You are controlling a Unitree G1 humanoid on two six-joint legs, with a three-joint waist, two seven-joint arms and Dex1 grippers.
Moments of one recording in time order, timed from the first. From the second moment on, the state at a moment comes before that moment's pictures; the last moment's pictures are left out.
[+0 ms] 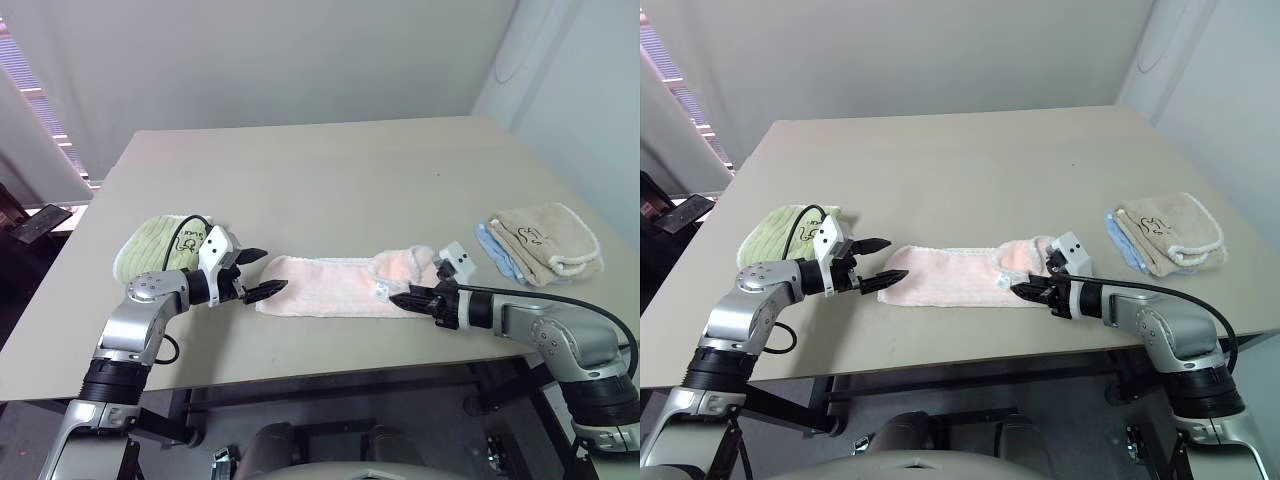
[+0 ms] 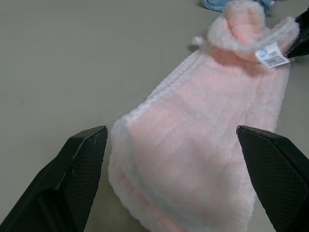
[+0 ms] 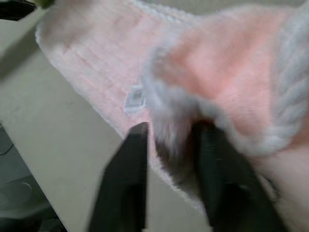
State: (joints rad) left arm -0.32 0.55 -0.03 0.10 -0.33 0.34 -1.00; right arm -0.23 -0.69 0.00 -0.20 0.64 0.95 0.74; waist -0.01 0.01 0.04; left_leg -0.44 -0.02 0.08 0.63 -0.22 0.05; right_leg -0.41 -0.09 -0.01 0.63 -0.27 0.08
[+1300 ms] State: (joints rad) left arm -0.33 0.55 -0.03 0.11 -0.33 0.34 -1.00; right arm -0.35 -0.56 0.08 -0.09 0.36 0.61 0.74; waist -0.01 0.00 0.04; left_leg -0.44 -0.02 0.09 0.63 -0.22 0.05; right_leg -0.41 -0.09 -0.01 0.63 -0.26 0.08
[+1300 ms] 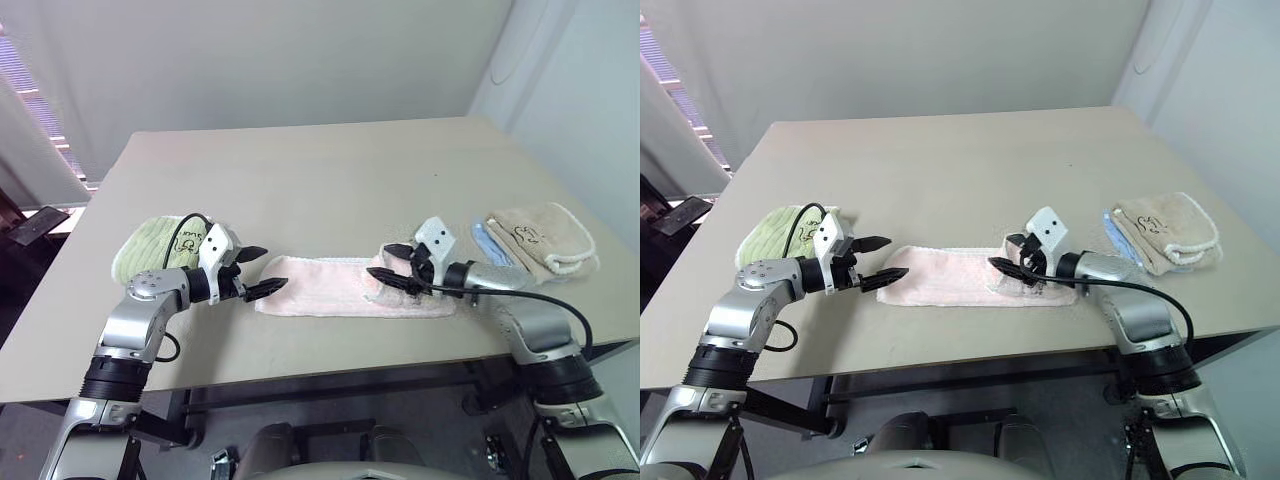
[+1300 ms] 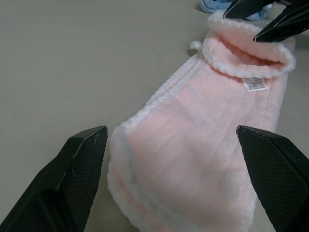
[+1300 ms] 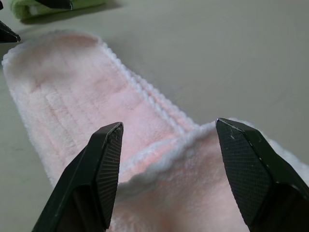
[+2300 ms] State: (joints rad) left arm -0.37 0.51 -0.03 0.12 -0.33 0.32 -1.02; right arm -0.32 -0.44 0.11 0.03 0.24 0.56 0.60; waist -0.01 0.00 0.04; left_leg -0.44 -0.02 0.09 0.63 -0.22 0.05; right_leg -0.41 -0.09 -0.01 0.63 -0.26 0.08
